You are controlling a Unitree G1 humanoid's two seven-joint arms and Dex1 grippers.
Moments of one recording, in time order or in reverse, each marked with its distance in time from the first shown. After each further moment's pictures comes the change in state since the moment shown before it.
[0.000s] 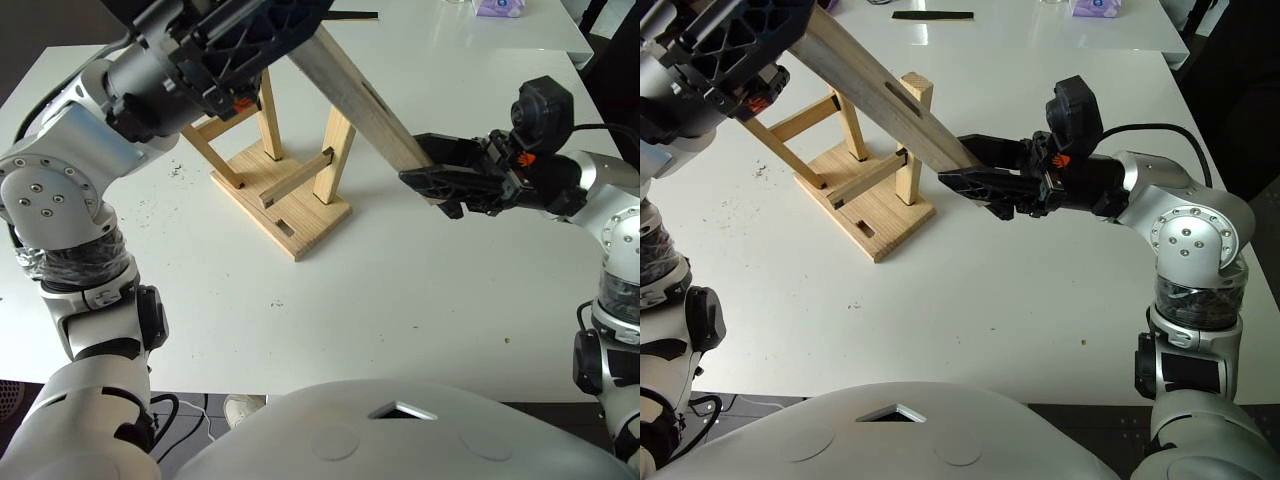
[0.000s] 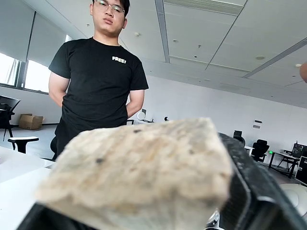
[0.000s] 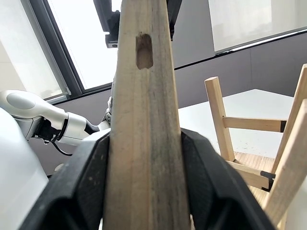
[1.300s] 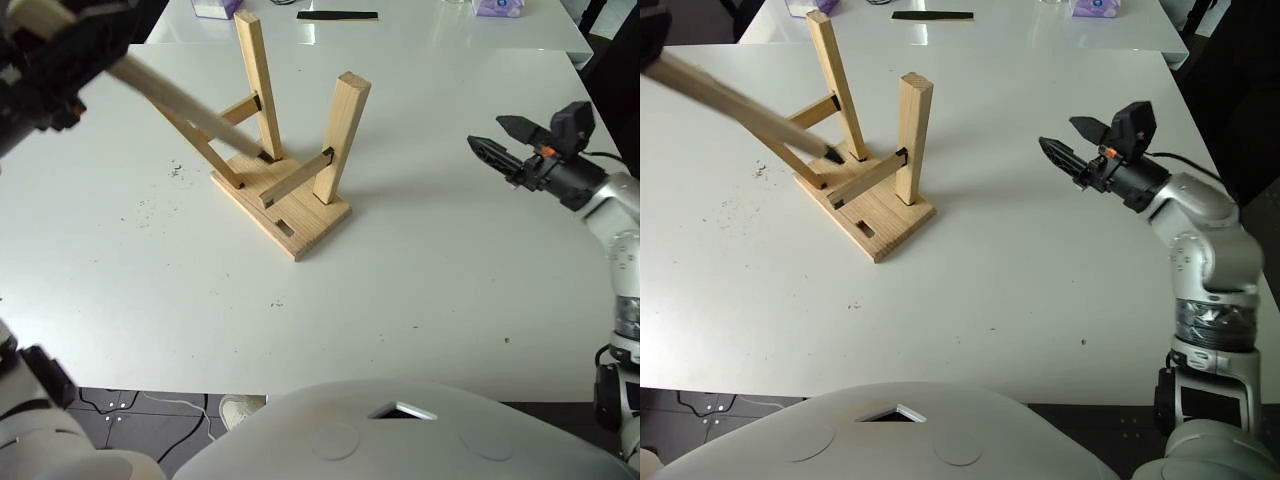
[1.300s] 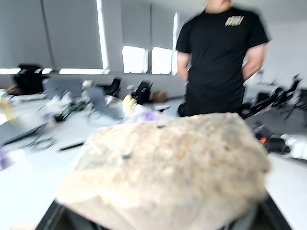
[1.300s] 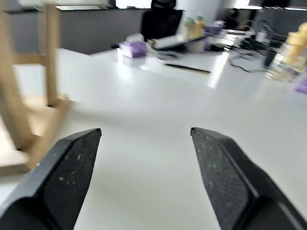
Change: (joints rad) left arm 0.467 0.396 0.445 0.065 0.495 -0.066 -0.286; right arm 0.197 0.002 0.003 0.370 -0.716 -0.489 -0.397
